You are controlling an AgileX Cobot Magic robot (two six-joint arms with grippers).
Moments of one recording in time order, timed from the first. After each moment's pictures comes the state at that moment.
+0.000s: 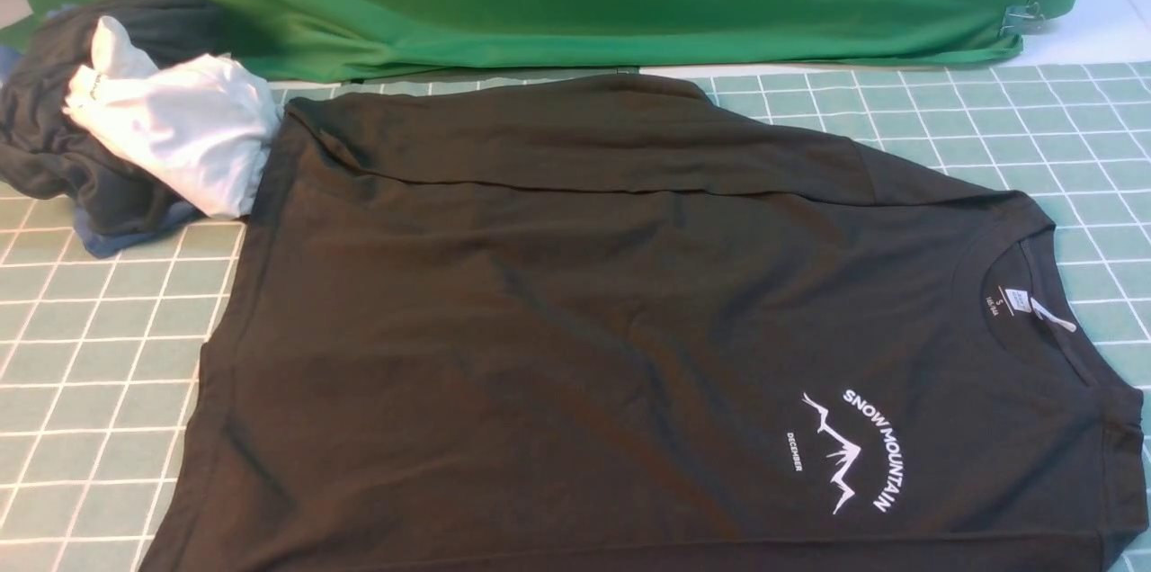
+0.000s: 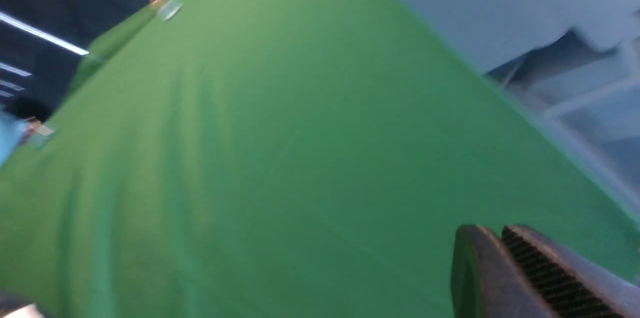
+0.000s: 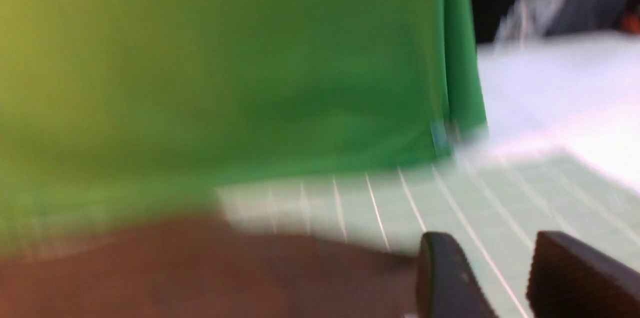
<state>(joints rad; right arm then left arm) 0.02 0.00 0.01 0.19 -0.05 0.08 -0.03 0.00 -0.07 -0.30 -0.50 -0.37</state>
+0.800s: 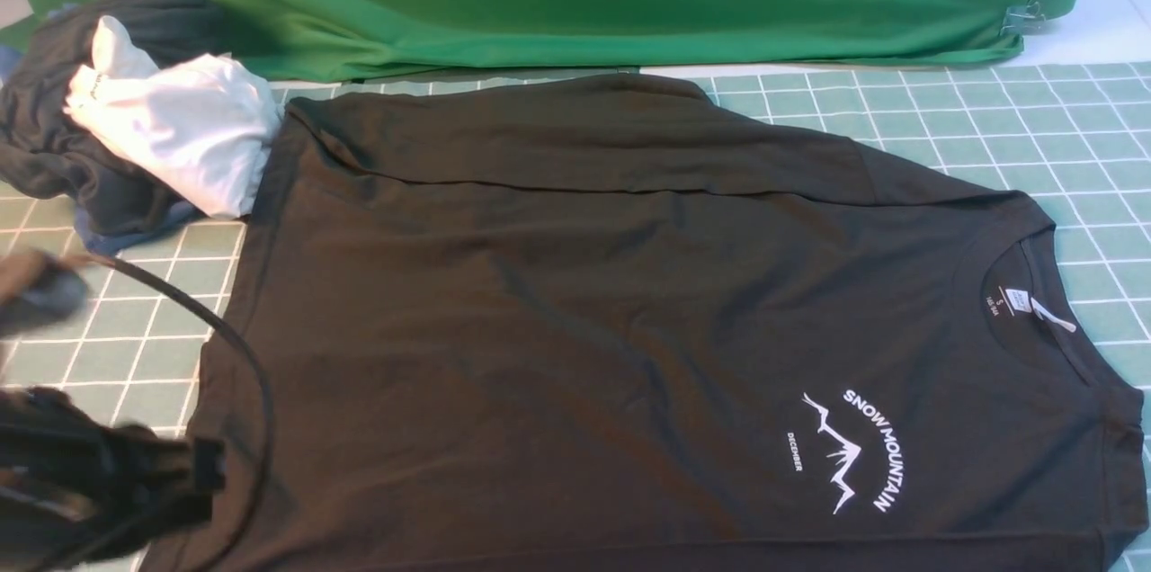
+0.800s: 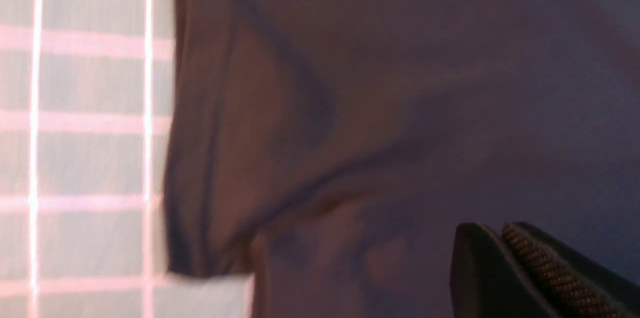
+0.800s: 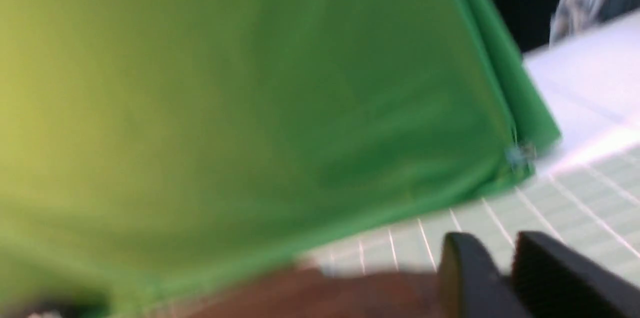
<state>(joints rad) 0.07 0.09 -0.24 0.20 0.20 0.23 -0.03 0.92 -0.63 -0.26 1.00 -0.06</state>
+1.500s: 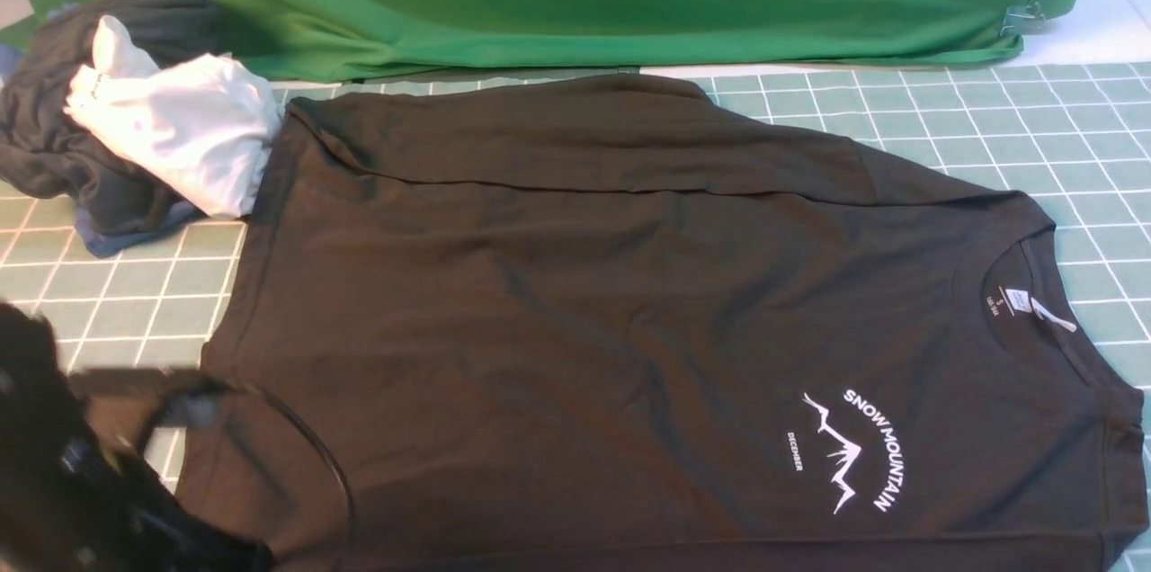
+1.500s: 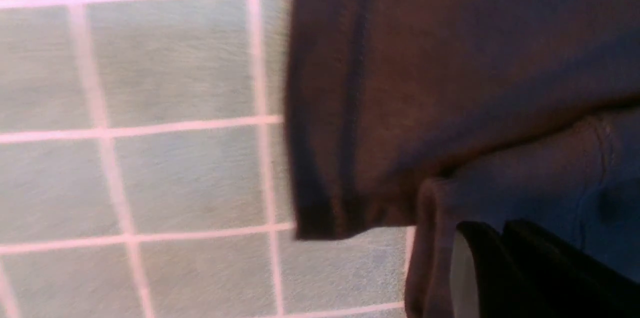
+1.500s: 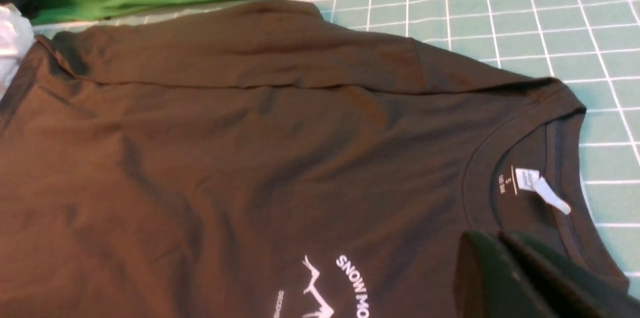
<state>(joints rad) 0.20 0.53 -0.53 0.22 0.53 0.04 -0.14 1.27 -0.55 -0.08 0.94 -0.05</state>
